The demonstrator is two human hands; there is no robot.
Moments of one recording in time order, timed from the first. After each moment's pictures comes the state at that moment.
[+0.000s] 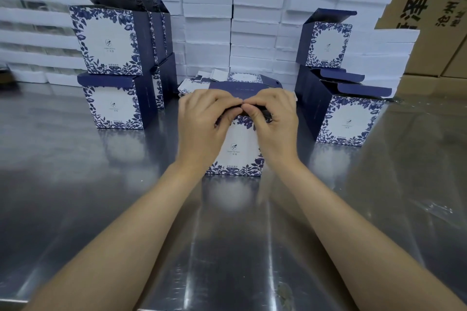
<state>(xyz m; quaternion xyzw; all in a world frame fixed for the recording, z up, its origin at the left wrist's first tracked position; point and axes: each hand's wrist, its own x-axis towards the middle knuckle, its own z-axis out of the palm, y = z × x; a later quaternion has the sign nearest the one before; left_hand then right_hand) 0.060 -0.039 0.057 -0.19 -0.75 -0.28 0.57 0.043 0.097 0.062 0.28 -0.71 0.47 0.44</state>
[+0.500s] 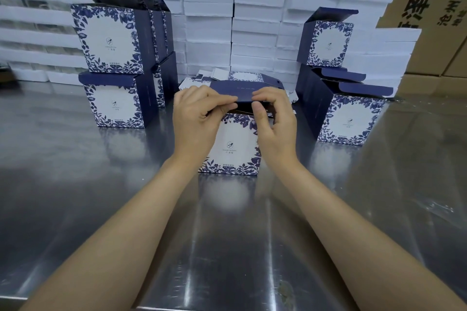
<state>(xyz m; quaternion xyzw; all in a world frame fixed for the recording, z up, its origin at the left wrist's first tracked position) 0.060 -0.047 0.060 -0.18 -0.73 -0.37 0.54 0.041 0.095 0.053 0.30 -0.68 0.55 0.39</state>
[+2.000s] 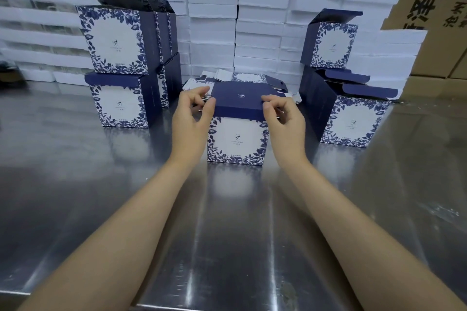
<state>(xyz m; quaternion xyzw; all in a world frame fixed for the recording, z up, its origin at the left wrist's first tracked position) 0.043 -0.064 0.040 -0.08 -0.71 -0.57 0.40 0.023 0.106 0.047 0.18 -0.68 0.66 0.27</state>
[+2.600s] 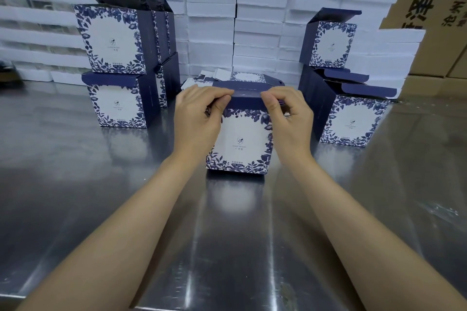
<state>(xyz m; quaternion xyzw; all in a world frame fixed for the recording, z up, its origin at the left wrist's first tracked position) 0.058 -0.051 0.062 -0.17 -0.75 -0.38 0.51 0.032 0.110 0.062 0.26 -0.68 0.56 0.39</state>
